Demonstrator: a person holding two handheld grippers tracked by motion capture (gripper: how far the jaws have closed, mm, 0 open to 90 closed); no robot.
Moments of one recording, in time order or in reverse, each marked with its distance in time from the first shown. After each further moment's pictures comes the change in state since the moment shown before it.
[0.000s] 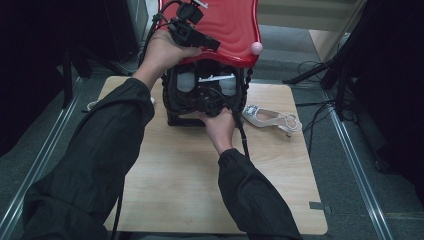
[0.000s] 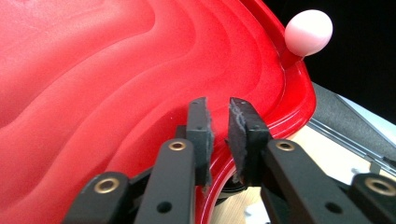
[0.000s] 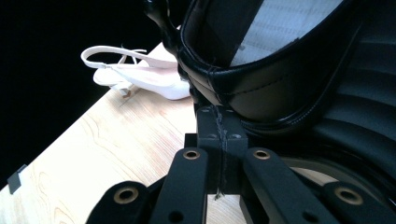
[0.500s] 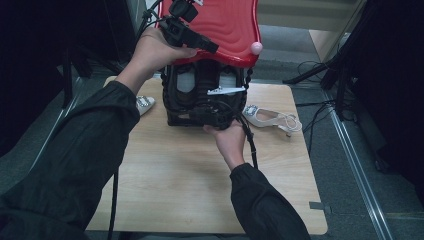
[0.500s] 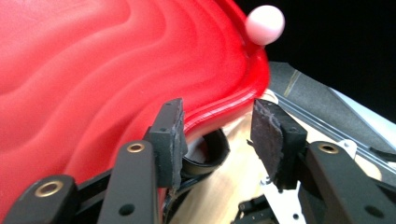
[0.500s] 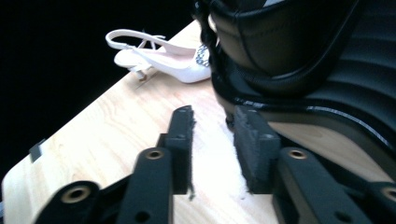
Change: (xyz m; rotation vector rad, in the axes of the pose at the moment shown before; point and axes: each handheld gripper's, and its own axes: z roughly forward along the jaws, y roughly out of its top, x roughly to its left) left arm -0.022 -0.001 -0.034 0.038 -0.026 -0.012; right arm 0.004 -0.030 -0.032 -0.018 0.048 -0.048
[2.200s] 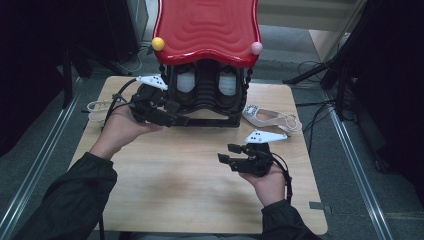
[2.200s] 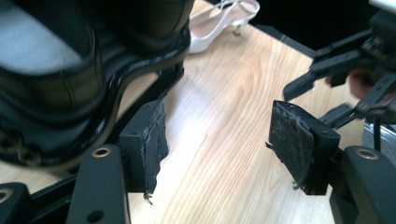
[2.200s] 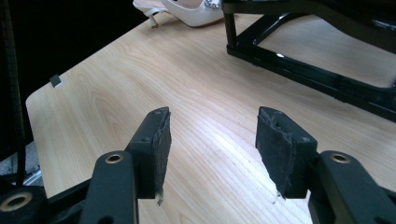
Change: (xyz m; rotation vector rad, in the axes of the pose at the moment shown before) left arm -0.024 -0.180 -0.001 0.035 -0.047 0.003; right arm 0.006 -0.106 -0.102 0.001 -0.006 -0.078
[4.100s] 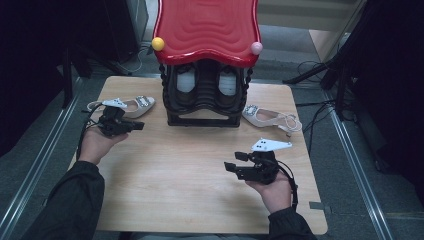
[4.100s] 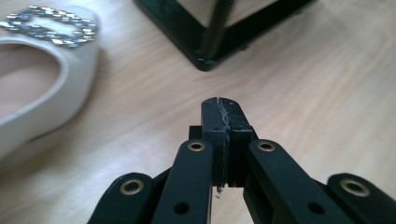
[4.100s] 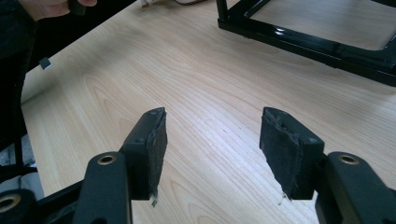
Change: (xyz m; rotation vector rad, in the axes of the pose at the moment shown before) left arm 0.122 -0.137 0.007 0.030 0.187 -0.224; right arm -0.008 -0.025 -0.008 0.040 -0.020 0.019
